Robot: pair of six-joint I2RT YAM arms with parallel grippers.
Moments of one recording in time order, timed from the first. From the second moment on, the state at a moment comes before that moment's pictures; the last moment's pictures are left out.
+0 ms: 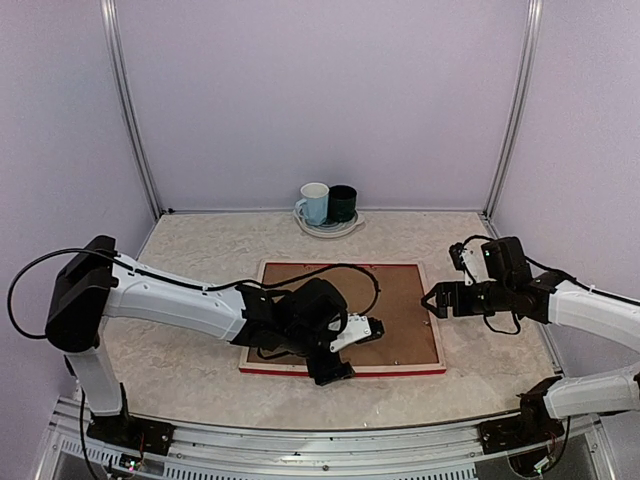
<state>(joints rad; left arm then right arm) -1.18 1.85 1.18 -0.22 0.02 0.24 0.43 1.09 0.60 -0.26 -0.19 0.31</state>
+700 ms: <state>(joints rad) -1.18 1.98 1.23 -0.25 0.04 0.36 0.42 1.08 0.60 -0.27 -0.25 0.31</state>
